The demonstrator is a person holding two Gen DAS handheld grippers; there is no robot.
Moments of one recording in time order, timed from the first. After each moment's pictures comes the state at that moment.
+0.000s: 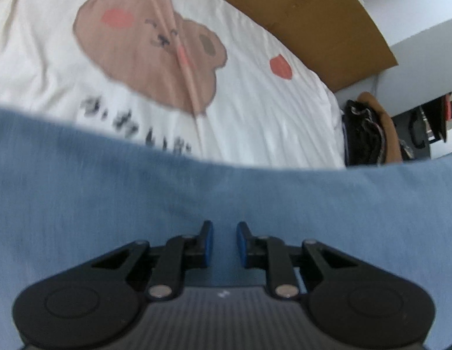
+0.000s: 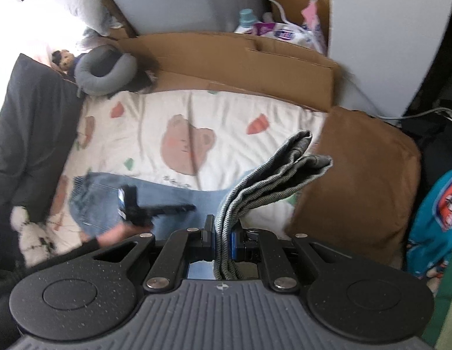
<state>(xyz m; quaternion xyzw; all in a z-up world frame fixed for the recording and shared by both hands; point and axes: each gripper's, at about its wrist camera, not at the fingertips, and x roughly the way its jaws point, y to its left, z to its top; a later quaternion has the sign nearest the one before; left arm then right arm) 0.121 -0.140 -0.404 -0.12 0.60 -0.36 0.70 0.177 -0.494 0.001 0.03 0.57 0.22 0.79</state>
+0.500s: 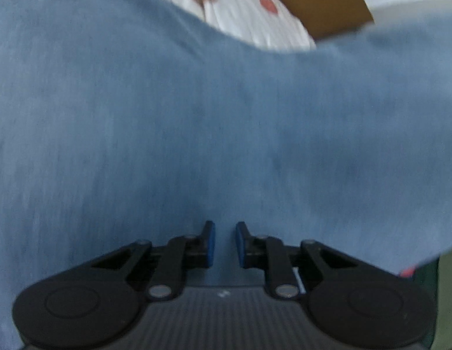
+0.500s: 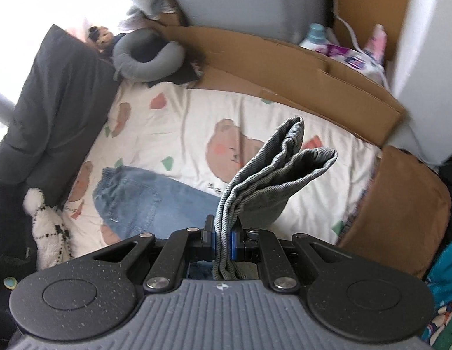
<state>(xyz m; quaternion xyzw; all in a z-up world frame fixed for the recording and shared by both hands) 0.030 -0.088 -0.420 -0.14 0.66 -0.40 0.63 0.186 -0.362 0.038 -0.02 0.57 0.28 0.77</state>
